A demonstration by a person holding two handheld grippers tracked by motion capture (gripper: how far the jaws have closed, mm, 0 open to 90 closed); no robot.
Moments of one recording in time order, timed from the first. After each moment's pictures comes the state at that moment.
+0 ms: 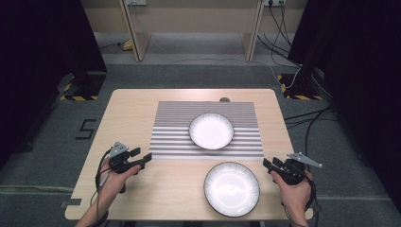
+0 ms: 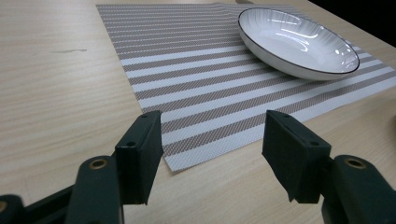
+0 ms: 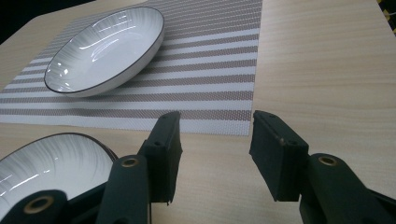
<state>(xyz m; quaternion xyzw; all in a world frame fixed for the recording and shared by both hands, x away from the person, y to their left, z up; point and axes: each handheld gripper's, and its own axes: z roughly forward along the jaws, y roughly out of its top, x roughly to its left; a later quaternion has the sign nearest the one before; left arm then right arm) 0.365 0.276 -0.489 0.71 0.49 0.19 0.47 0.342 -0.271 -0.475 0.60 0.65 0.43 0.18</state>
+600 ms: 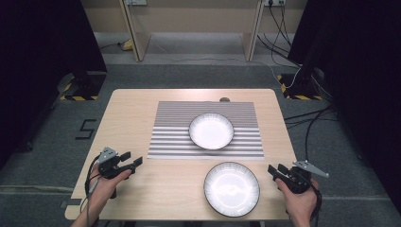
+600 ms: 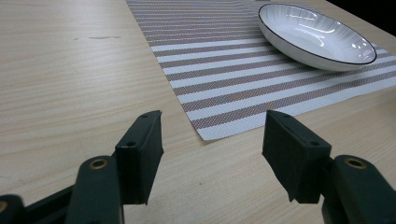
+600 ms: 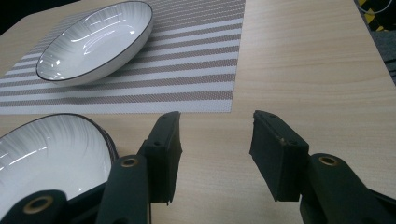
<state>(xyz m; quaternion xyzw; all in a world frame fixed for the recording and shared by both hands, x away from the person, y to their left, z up) 0.350 0.301 -0.492 0.70 0.50 0.20 0.47 0.321 -0.282 -0.481 0.61 0.64 0.43 0.19</state>
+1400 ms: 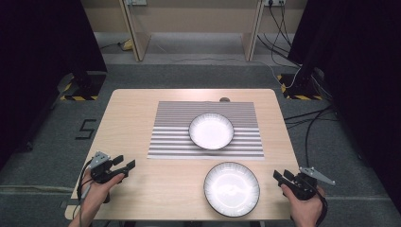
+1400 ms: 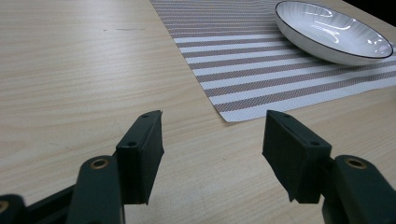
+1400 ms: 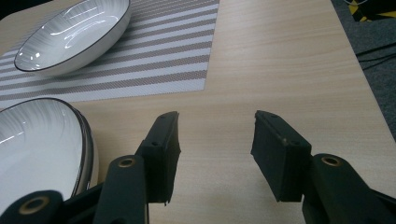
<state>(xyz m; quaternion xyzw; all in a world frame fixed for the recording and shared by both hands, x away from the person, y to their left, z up) 0.336 0.321 -0.497 0.69 0.52 0.21 0.46 0.306 -0.298 -0.493 0.62 0.63 0.42 0.19</state>
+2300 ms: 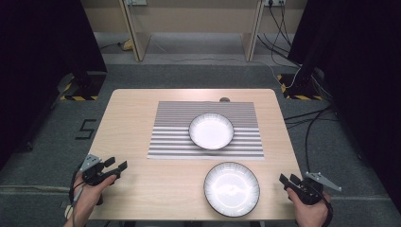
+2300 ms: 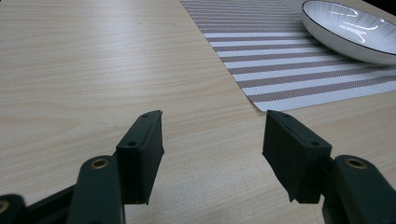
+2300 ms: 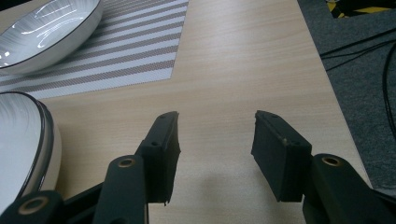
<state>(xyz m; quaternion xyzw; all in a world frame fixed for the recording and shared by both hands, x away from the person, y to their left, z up) 0.331 0.346 -0.506 0.68 0.53 0.23 0.46 0.296 -0.315 -0.504 0.64 0.61 0.41 0.20</state>
